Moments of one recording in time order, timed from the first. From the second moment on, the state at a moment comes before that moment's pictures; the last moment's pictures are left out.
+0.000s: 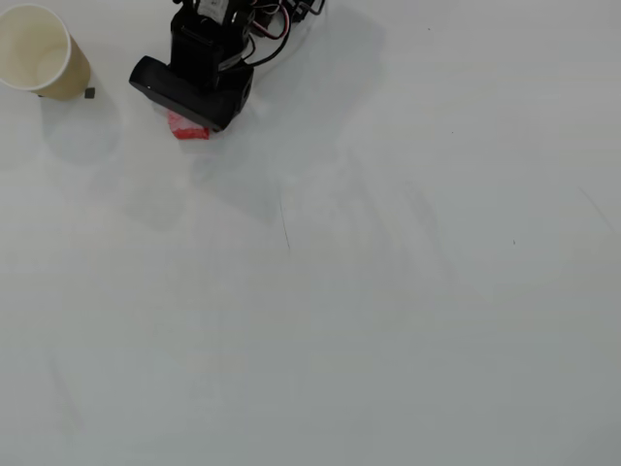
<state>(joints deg) 34.2 144.9 169.9 38.8 81.2</state>
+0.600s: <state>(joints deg) 34.7 137.4 166.6 36.2 81.2</state>
